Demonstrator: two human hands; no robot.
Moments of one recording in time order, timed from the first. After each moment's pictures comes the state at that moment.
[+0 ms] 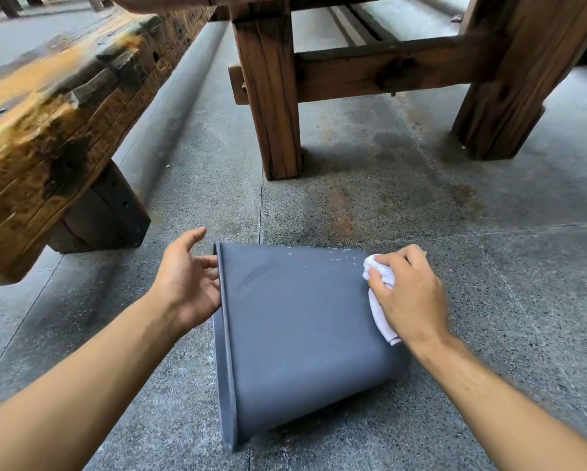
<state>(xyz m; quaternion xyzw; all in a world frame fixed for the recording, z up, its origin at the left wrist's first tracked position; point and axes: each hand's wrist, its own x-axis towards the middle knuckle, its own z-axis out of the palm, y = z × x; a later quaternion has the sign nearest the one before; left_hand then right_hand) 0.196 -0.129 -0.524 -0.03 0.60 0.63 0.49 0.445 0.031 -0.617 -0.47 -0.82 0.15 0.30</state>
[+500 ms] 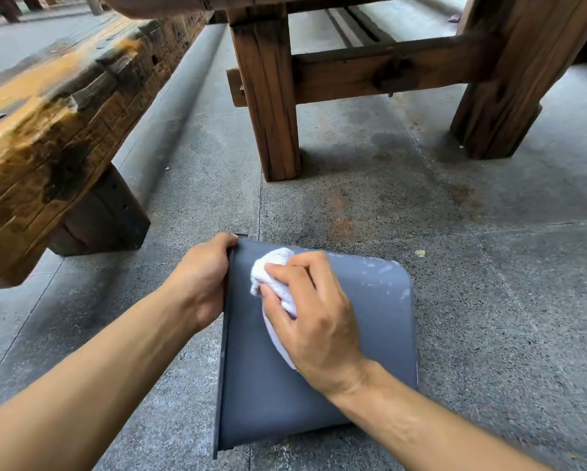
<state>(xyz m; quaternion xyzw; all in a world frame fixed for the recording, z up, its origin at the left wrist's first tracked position) 0.224 -0.111 -0.512 0.06 0.68 0.60 0.42 0.380 -0.077 -0.558 -0.22 -0.81 0.20 0.50</state>
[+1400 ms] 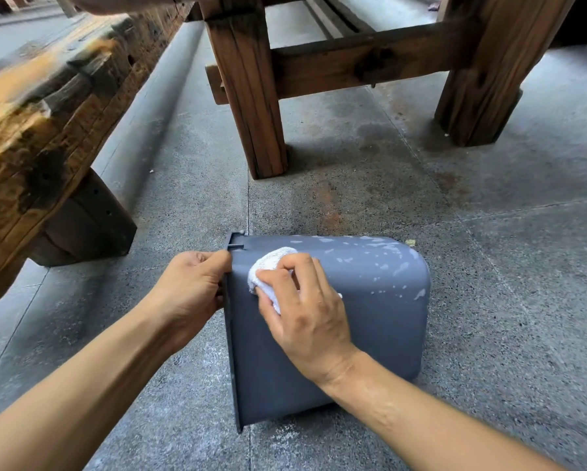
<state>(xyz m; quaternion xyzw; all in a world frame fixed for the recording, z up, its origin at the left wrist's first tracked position) 0.231 -0.127 -0.520 0.24 0.68 0.55 0.41 0.374 -0.068 -0.581 -0.24 -0.84 0.10 0.47</state>
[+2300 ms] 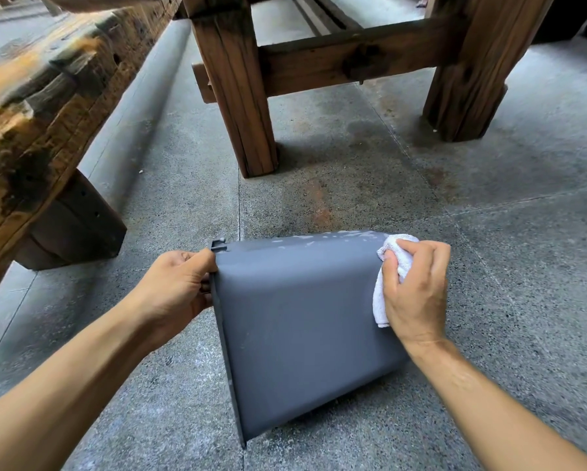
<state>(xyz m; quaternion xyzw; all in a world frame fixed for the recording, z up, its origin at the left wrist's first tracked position) 0.223 -0.128 -0.520 0.22 0.68 0.55 0.42 0.475 0.031 -0.637 -0.46 -0.72 0.12 0.51</state>
